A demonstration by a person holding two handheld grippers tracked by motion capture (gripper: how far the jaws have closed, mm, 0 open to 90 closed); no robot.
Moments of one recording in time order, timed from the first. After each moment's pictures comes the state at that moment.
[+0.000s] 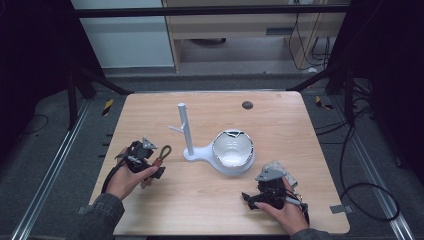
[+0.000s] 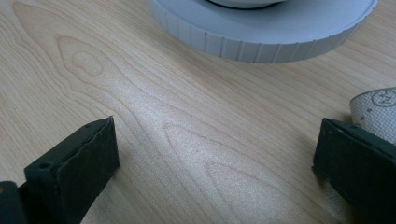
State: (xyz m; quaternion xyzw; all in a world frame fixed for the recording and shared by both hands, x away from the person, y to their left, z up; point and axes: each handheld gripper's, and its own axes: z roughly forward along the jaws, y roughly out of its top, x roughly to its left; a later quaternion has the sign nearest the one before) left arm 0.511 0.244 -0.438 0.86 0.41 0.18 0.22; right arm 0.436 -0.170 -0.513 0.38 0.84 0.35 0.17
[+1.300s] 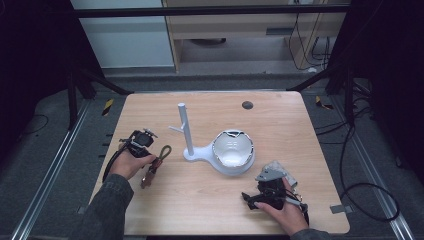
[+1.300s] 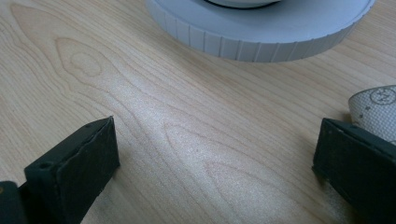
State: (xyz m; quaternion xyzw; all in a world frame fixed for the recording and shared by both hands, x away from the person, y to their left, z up) left arm 0.551 0.246 -0.439 0.87 0.45 0.13 0.14; right arm 0.435 -0.169 -0.513 0.39 0.83 0.35 0.17
